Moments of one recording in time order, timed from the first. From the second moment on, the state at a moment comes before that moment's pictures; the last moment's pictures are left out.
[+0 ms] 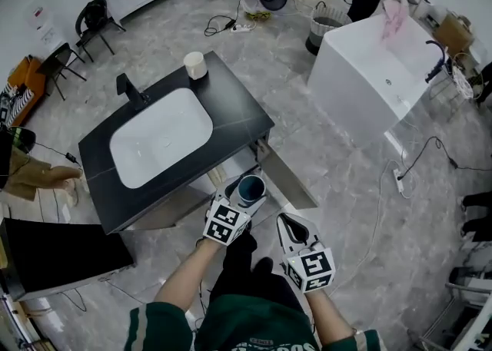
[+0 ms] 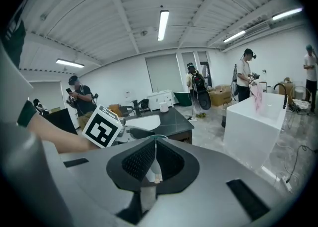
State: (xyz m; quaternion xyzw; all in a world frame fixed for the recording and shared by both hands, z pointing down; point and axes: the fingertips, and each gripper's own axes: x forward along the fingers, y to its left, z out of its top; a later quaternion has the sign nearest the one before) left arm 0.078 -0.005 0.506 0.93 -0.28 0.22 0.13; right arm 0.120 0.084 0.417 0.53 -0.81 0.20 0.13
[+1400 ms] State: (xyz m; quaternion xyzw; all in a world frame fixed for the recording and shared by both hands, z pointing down) left arm 0.075 -0.258 0.997 0.91 -0.36 0.19 0.09; right arm 0.117 -0.086 0.897 0.50 -0.84 0.17 0.14
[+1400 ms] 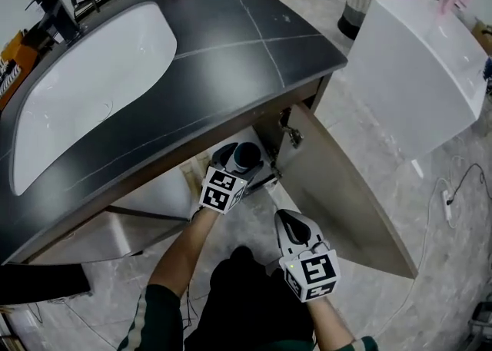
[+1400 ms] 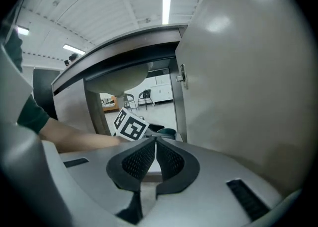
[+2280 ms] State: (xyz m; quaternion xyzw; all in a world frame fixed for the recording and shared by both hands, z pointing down) left arm 0.086 -0.347 1.044 0.89 -0.42 0.15 0.08; right arm 0.129 -0.090 0.946 0.50 -0.84 0.18 0.13
